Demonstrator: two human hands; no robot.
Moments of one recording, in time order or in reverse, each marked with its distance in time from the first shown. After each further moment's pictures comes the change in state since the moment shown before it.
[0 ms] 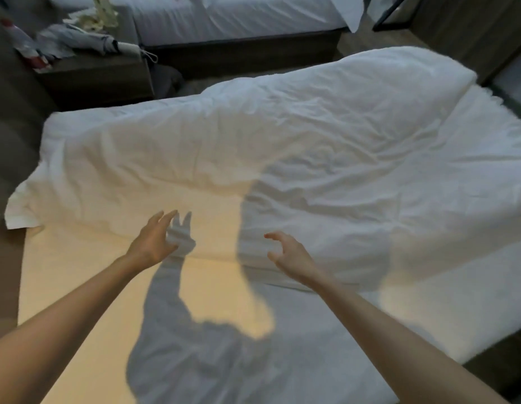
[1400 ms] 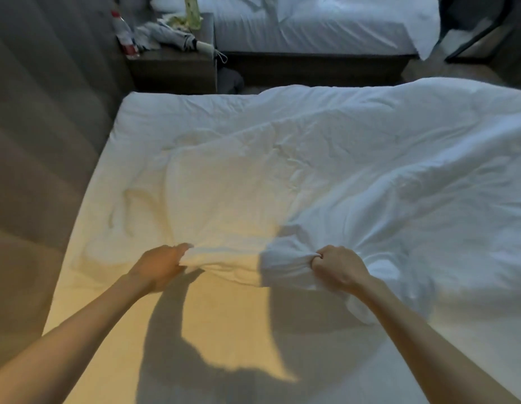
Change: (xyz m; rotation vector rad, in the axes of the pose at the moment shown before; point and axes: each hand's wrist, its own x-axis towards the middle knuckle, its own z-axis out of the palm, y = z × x) left_hand -0.093 -0.044 0.050 0.339 -0.092 -0.030; right_hand -0.006 0.017 -0.015 -0.566 -0.055 -0.073
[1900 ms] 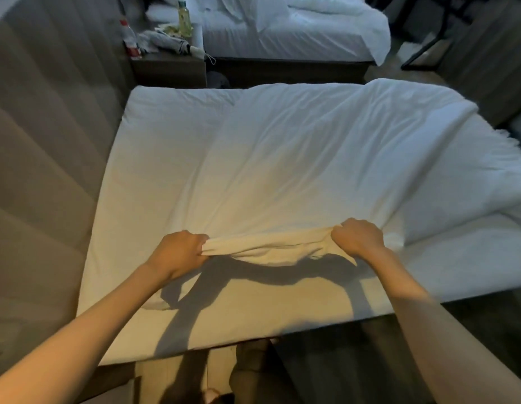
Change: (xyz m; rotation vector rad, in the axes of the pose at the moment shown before) left_hand -0.238 0.084 0.020 0.093 0.238 0.176; right_hand -0.235 0.026 0.010 -0.119 0.159 0.265
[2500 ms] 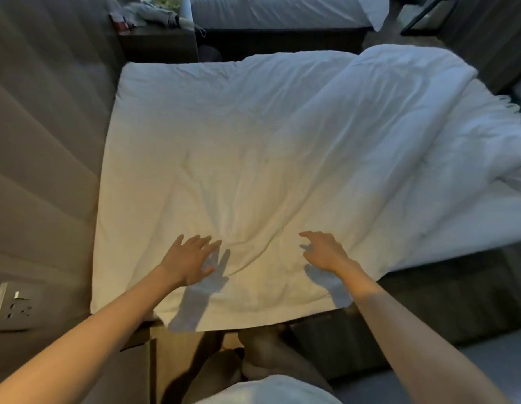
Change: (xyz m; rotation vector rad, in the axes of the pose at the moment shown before) left_hand -0.067 0.032 0.046 0.193 -0.366 0.086; right_hand -0.068 0.003 0.102 0.186 -0.282 -0.164
